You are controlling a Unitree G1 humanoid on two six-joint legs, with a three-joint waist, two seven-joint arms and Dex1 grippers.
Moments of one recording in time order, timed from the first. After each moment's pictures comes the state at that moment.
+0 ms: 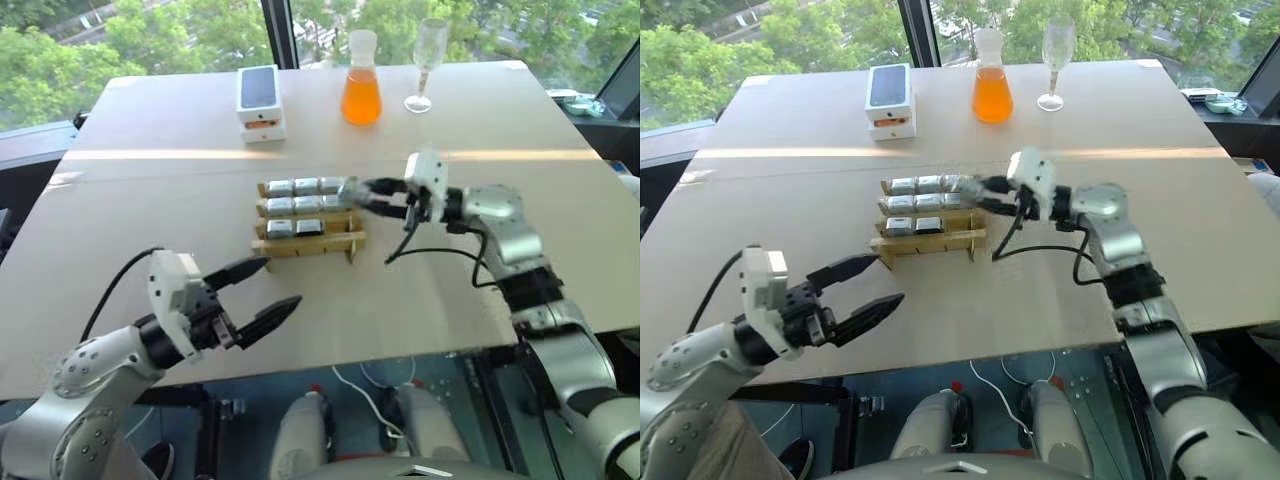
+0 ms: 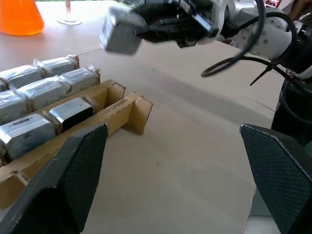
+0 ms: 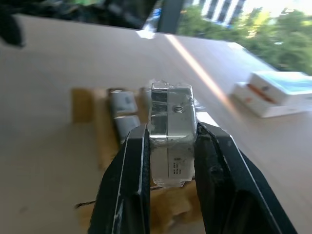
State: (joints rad) left arm 0.32 0.69 0.40 -0.69 -0.82 0.49 -0.77; right arm -0.89 -0.28 0.19 0.63 0.19 -0.17 1.24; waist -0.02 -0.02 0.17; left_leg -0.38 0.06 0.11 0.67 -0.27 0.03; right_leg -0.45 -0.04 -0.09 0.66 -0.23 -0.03
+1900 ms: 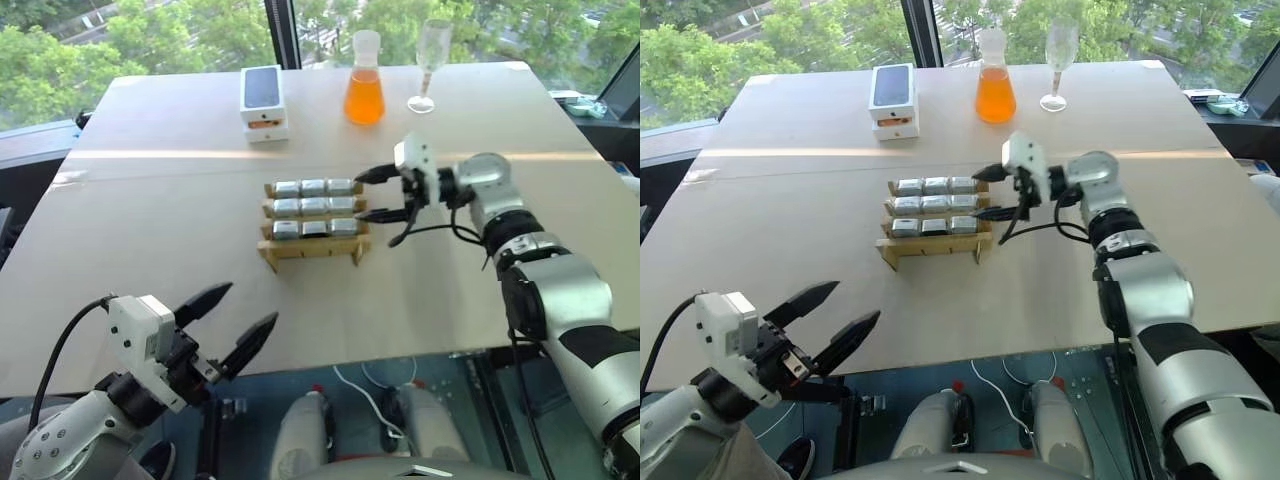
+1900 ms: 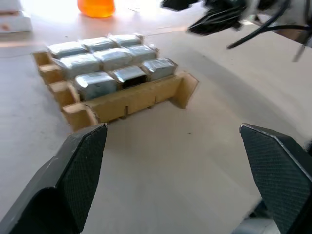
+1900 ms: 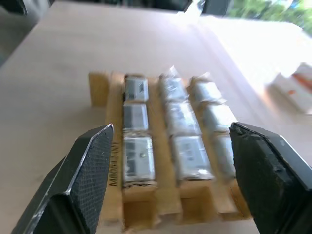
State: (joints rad) left arm 0.60 0.52 0.47 -0.87 -0.71 0.40 -0.55; right arm -1.18 -0.30 -0.05 1.16 0.10 -0.31 1.48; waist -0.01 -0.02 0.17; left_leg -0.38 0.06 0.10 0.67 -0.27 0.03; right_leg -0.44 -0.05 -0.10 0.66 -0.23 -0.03
